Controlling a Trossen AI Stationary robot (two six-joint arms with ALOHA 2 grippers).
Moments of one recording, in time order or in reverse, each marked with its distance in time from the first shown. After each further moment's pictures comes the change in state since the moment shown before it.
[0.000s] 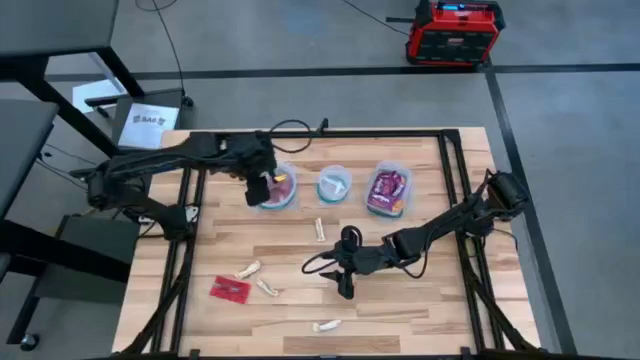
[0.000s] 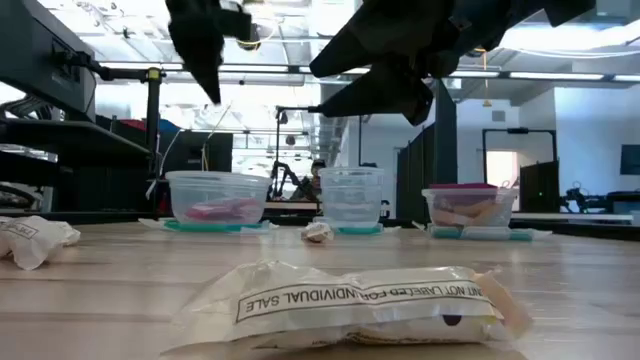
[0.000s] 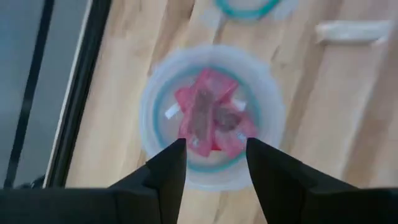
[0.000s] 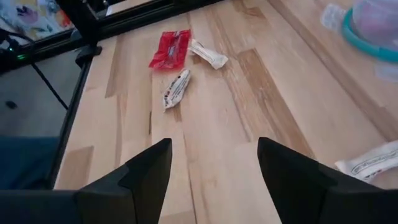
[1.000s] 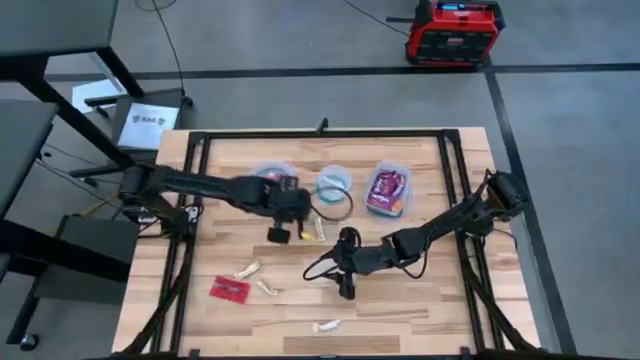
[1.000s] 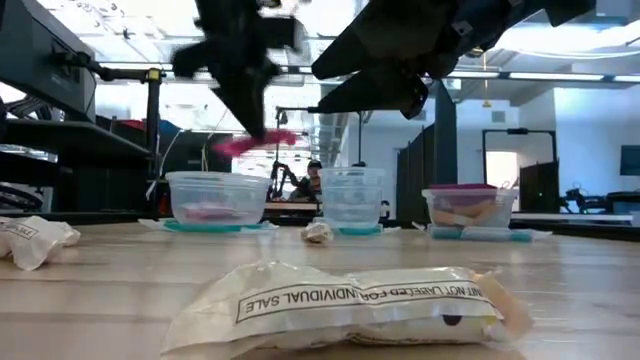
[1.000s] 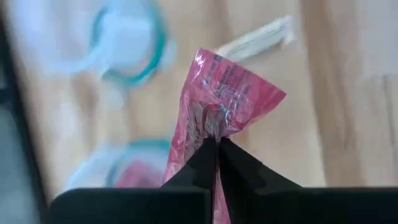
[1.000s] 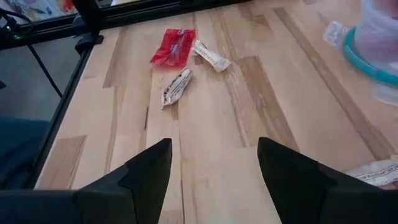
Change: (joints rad) left arm -0.249 0.246 0.006 0.192 -0.130 0.221; right arm 0.019 0.000 0.000 0.009 0.003 -0.132
